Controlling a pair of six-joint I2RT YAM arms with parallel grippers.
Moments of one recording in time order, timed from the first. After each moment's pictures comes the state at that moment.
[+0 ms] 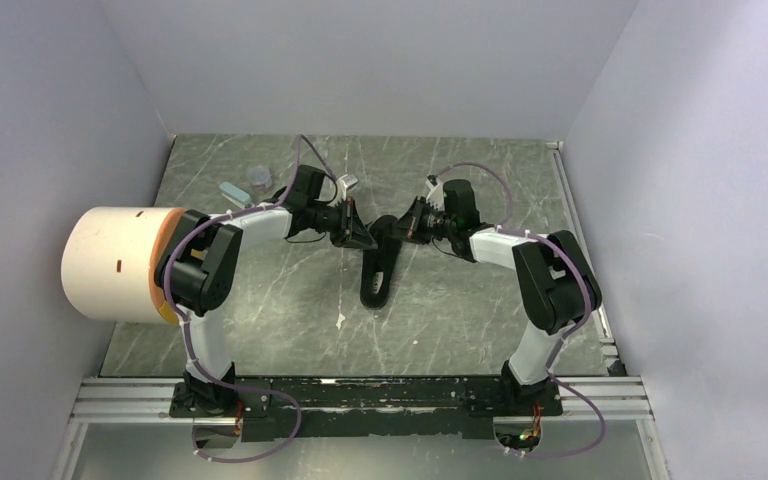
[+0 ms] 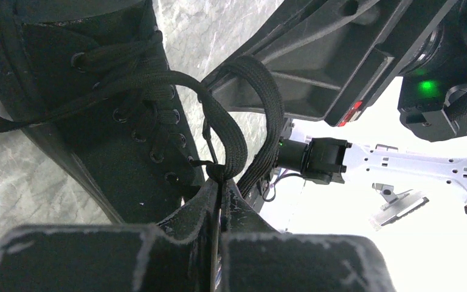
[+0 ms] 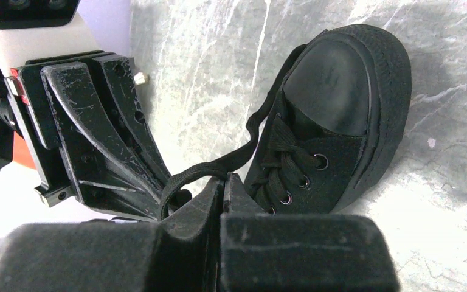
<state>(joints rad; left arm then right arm) -0.44 1.92 1.17 -0.03 0.92 -0.69 0.35 1.76 0.89 0.34 -0.63 0.76</state>
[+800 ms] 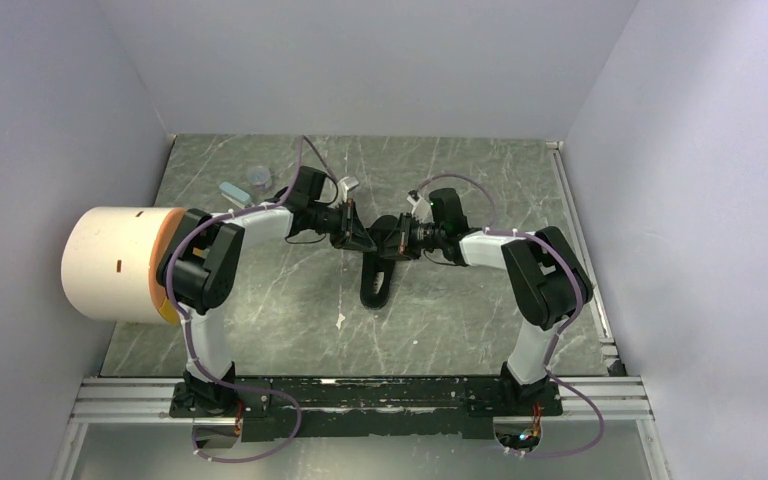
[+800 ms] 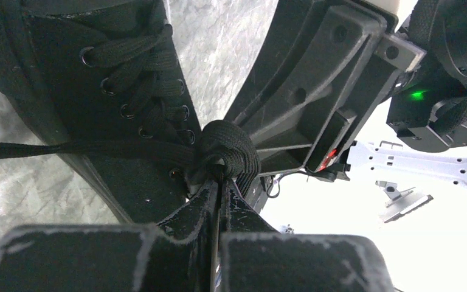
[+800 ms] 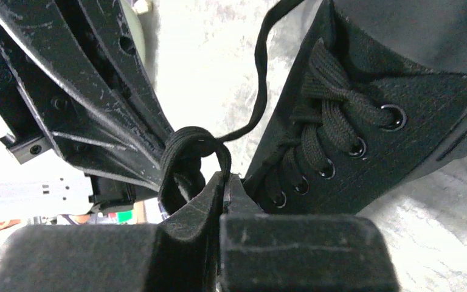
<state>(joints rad) -0.44 1.93 1.17 -0.04 0.93 -0.67 0.42 1.81 0.88 0.29 -0.76 0.76</state>
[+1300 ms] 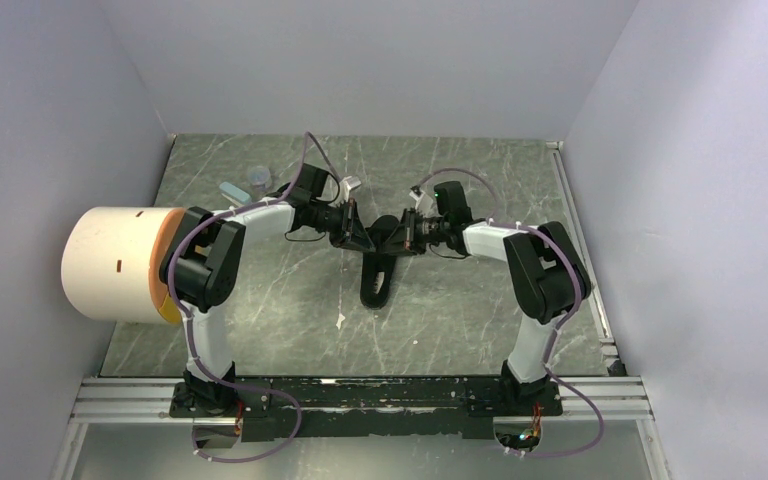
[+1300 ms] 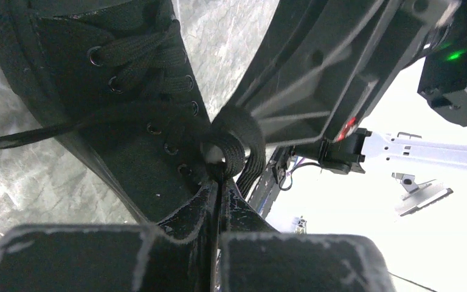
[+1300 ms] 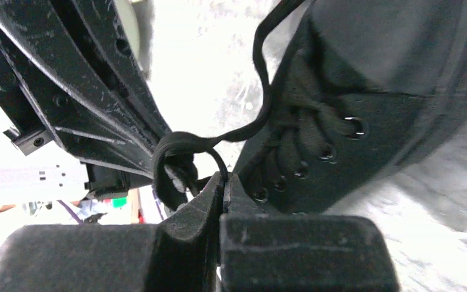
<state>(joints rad) -0.44 1.95 1.24 -0.18 0.92 -0.56 0.38 1.85 0.96 0.15 -0.85 0.64</state>
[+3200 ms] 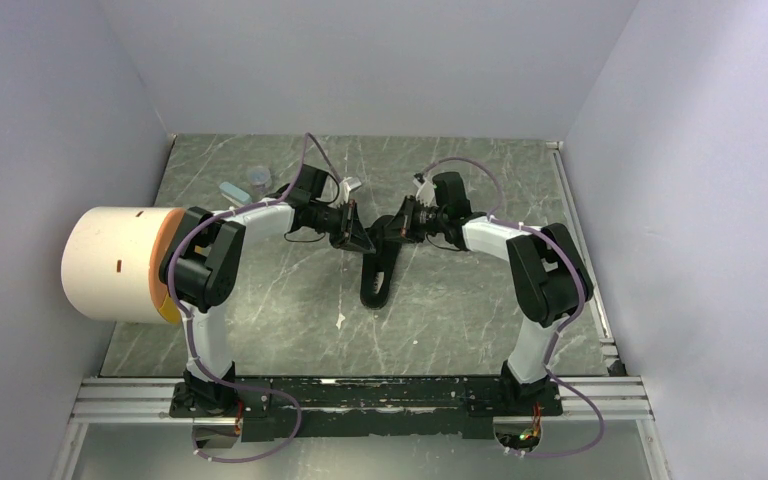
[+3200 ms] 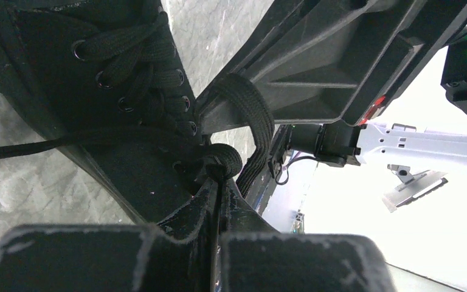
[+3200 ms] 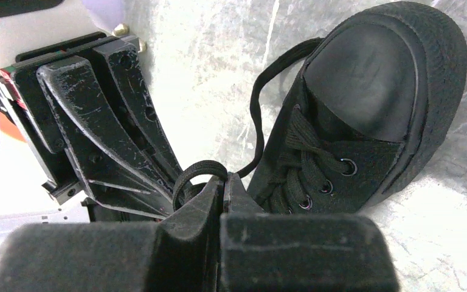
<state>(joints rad) -0.43 1.95 1.23 -0.17 0.95 -0.55 0.38 1.82 1.02 0.16 -0.70 0.71</state>
